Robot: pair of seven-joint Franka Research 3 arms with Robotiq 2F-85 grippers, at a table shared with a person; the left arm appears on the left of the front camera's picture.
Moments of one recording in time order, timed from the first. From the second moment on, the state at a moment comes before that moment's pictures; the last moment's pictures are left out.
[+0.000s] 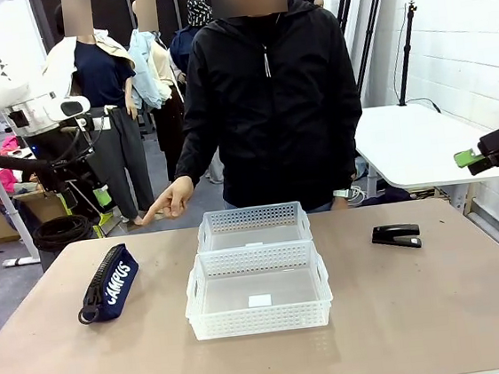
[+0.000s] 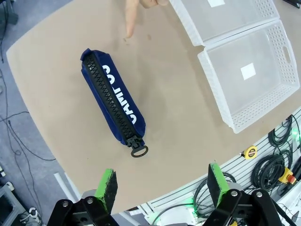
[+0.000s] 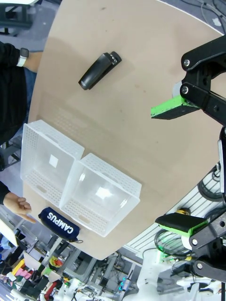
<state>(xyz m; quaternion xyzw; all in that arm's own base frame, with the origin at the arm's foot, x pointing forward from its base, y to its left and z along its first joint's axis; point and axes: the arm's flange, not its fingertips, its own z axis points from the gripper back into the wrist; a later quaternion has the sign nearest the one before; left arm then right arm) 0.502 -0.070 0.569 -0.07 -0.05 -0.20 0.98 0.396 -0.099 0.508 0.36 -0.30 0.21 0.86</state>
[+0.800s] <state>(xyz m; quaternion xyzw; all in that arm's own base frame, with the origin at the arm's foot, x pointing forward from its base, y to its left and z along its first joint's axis) 0.527 -0.079 0.501 -0.05 -0.01 -0.19 0.98 0.396 -0.099 0.508 0.36 -0.30 0.21 0.86</state>
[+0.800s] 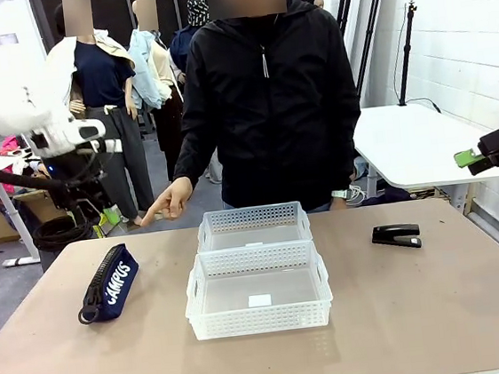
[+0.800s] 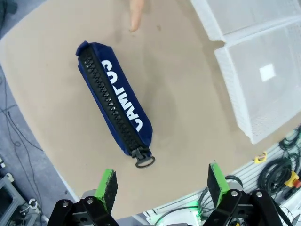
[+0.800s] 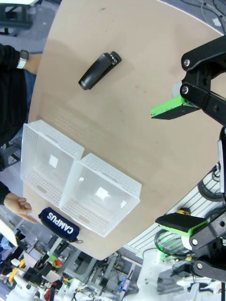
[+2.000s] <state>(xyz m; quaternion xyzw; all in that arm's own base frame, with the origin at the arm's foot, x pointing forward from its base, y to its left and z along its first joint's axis) 0.555 -0.074 0.364 0.02 -0.01 -0.10 0.99 0.396 -0.100 0.508 0.36 -0.30 0.21 0.86</state>
